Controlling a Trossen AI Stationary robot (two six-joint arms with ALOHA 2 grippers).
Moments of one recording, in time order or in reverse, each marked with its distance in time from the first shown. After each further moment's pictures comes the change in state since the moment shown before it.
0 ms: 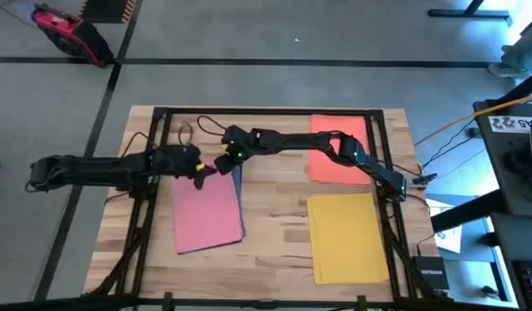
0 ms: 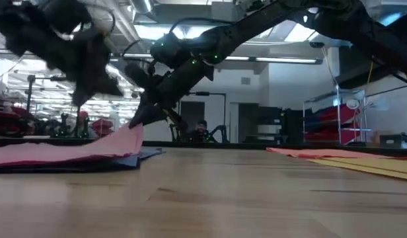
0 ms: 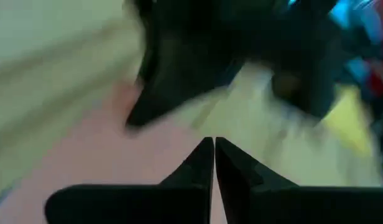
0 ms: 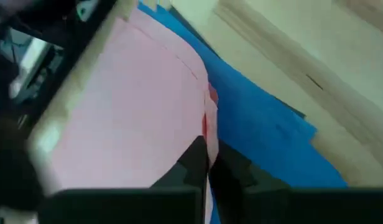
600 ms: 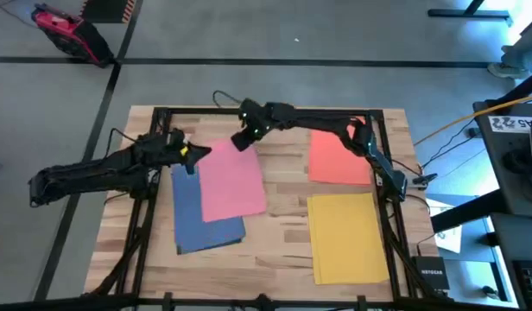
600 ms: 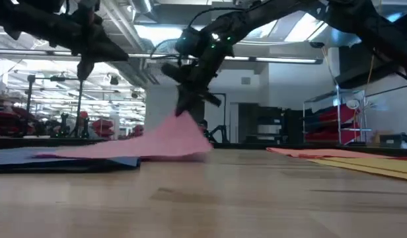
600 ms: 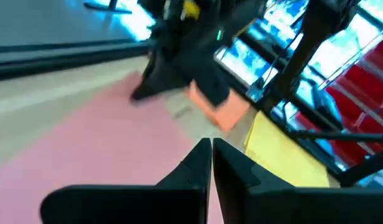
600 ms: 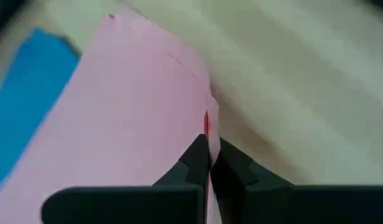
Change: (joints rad) left arm 0.076 -0.192 0.041 -0.083 -0.049 0.010; right arm -0.174 -0.170 0.011 -0.433 0.211 -0.257
